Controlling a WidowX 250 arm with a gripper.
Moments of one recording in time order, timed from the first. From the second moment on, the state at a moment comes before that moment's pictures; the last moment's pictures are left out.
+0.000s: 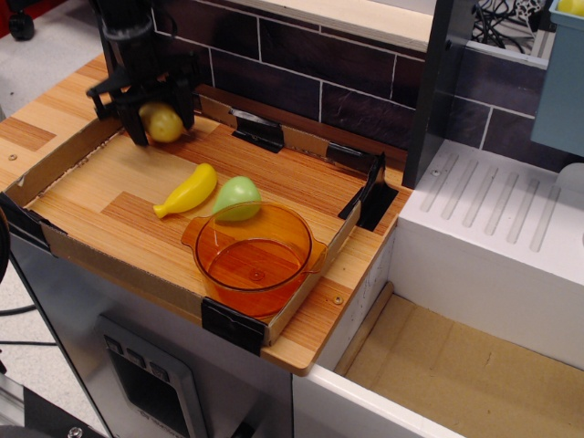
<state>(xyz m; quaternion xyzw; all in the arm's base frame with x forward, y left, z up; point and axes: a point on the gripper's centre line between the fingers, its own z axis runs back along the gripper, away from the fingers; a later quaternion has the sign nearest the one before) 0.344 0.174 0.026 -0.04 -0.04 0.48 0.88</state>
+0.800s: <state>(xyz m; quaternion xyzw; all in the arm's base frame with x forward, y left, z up) 0.270 0.068 0.112 -0.07 0.08 0.38 0.92</state>
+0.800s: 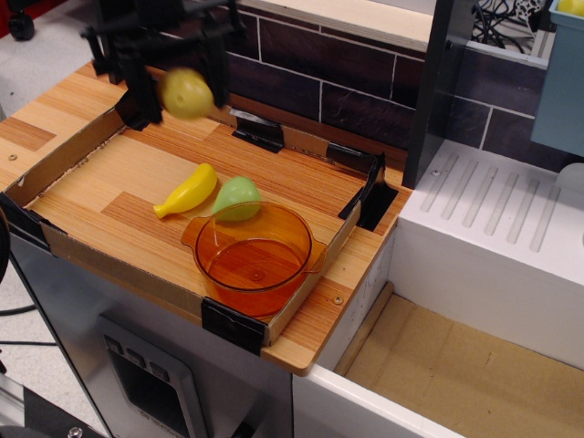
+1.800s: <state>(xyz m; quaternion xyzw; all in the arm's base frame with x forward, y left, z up) 0.241 0.024 0.063 -0.02 0.09 0.35 0.93</state>
